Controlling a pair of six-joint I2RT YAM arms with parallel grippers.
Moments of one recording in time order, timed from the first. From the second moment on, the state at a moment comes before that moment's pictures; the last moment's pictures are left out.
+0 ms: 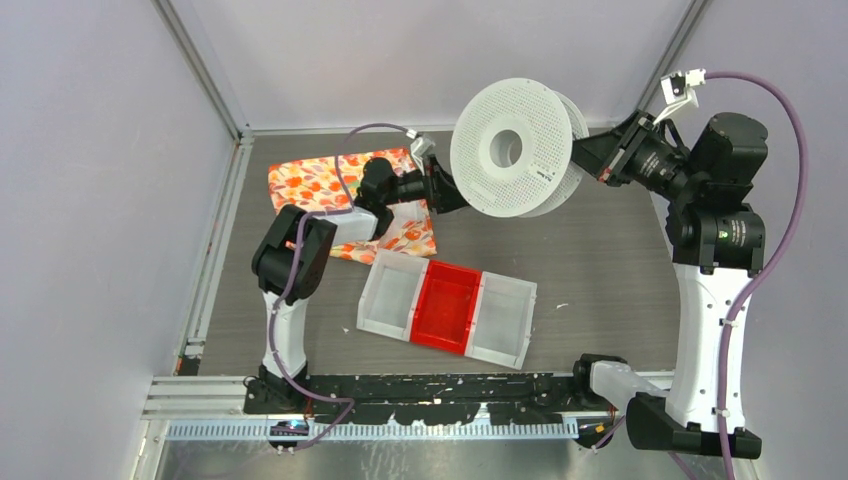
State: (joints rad) left arm -0.48 2.05 1.24 1.00 0.93 -0.65; right arm -0.11 1.07 1.62 -0.70 -0.76 0.56
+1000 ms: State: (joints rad) left arm -0.45 2.05 1.11 1.30 0.93 -0.84; right arm -0.11 1.07 1.63 -0.67 -0.76 0.59
